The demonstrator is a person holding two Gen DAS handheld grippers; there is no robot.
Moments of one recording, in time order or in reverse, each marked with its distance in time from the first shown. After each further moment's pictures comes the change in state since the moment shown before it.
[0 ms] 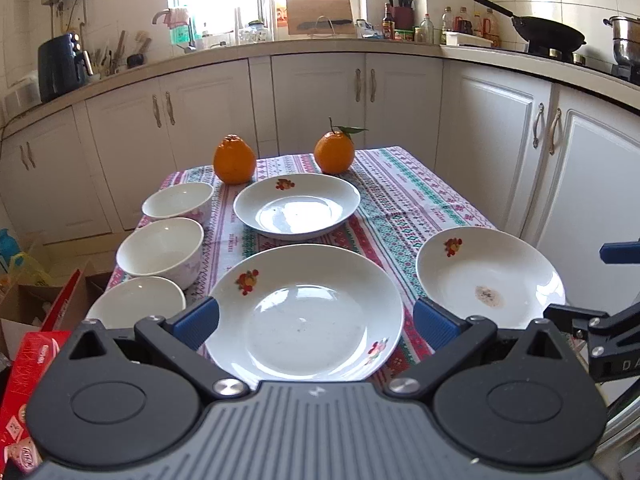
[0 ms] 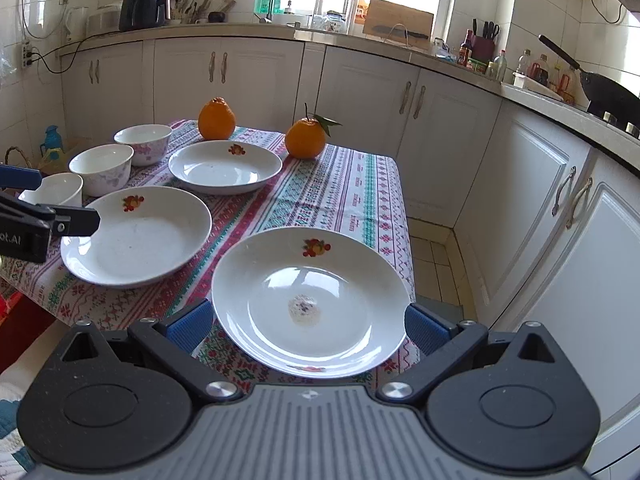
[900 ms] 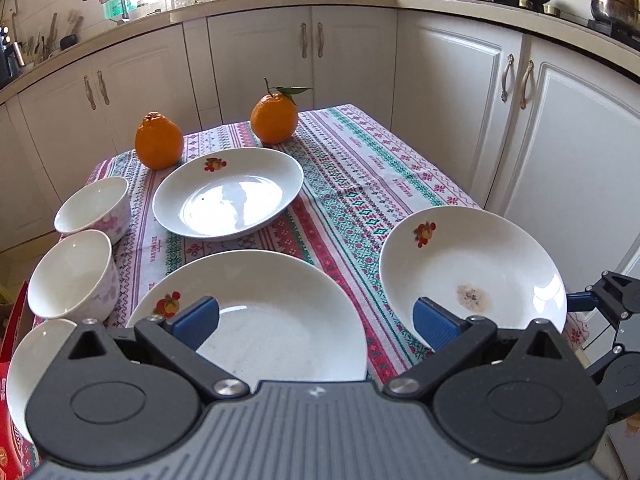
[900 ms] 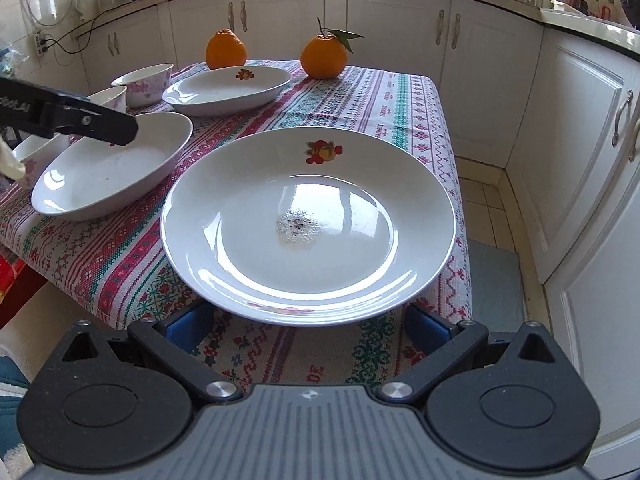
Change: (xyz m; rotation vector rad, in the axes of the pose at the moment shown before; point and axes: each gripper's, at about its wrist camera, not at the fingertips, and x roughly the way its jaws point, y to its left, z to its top) left arm 0.076 -0.029 0.032 0.102 0.139 -0.114; right arm 0.080 -0.035 -0.046 0.041 0.141 0.191
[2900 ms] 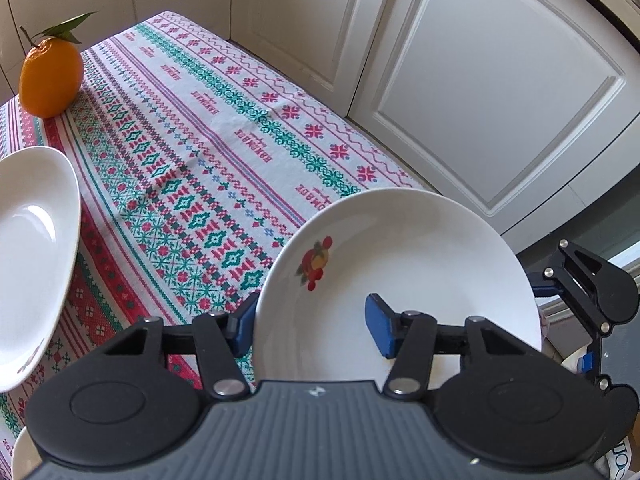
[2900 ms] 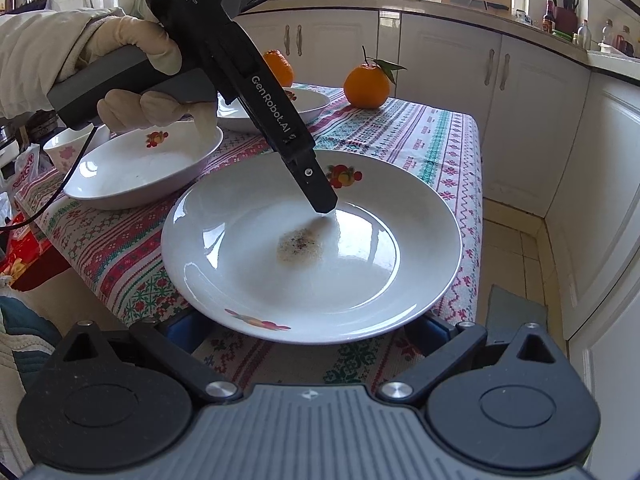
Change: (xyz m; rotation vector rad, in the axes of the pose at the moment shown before) left arm 0.142 -0.053 0.077 0.241 0.388 -0.434; right arm 0.000 -0.018 -0.001 -0.132 -0.084 0.115
